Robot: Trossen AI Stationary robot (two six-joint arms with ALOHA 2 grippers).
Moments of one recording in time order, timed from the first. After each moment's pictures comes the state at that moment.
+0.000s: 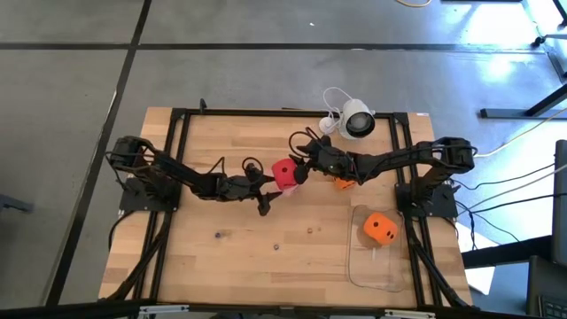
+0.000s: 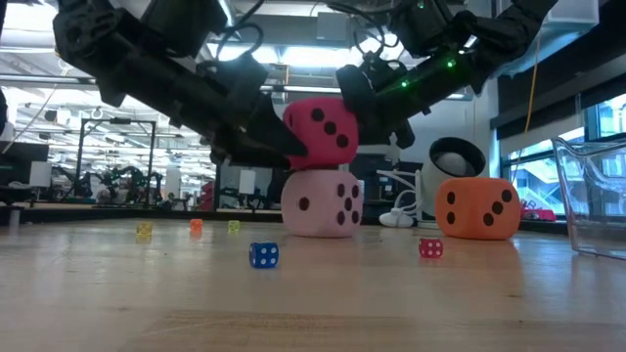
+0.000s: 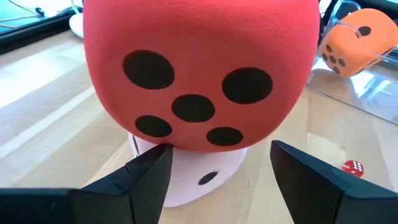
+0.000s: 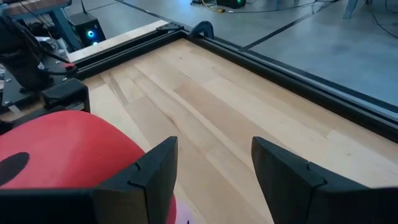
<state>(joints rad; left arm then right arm) -0.04 1.57 0.57 0.67 -0.41 -0.34 -0.06 1.64 0.79 0.43 0.42 0.35</state>
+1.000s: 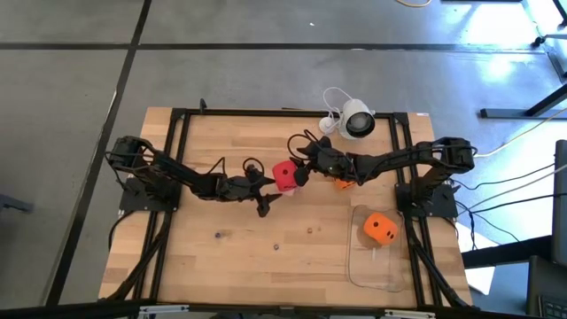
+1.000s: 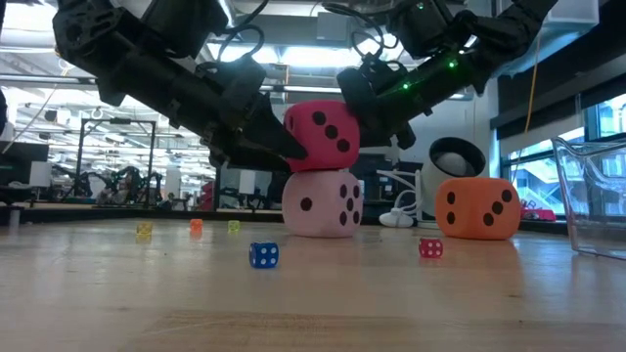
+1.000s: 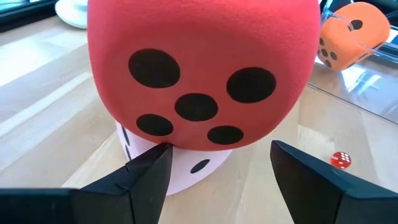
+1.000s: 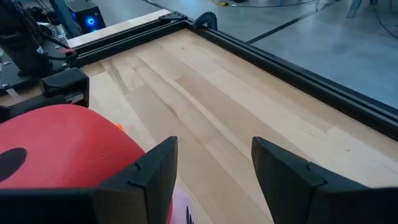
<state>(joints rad) -0.05 1.57 0.58 0.64 -0.36 -0.38 -0.06 1.64 0.79 0.40 0.42 0.32</state>
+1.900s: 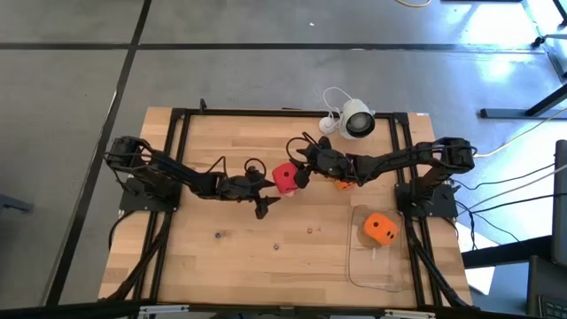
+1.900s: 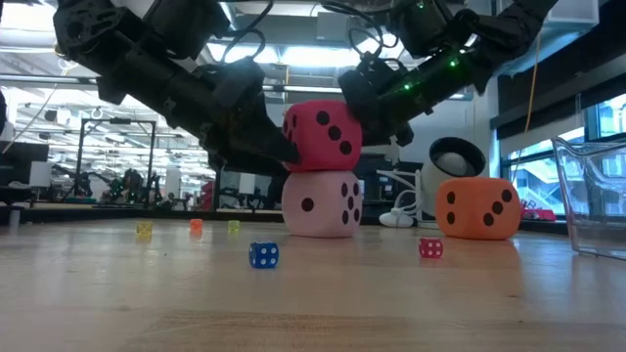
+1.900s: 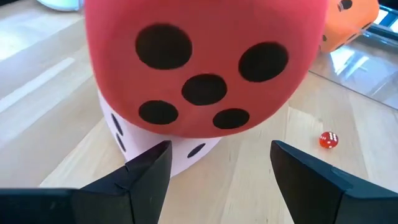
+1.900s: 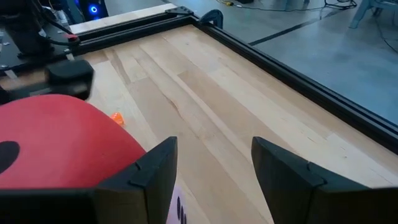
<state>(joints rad) -0.05 1.54 0.58 0.55 -0.28 -0.38 -0.06 1.64 0.79 0.39 0.42 0.25</state>
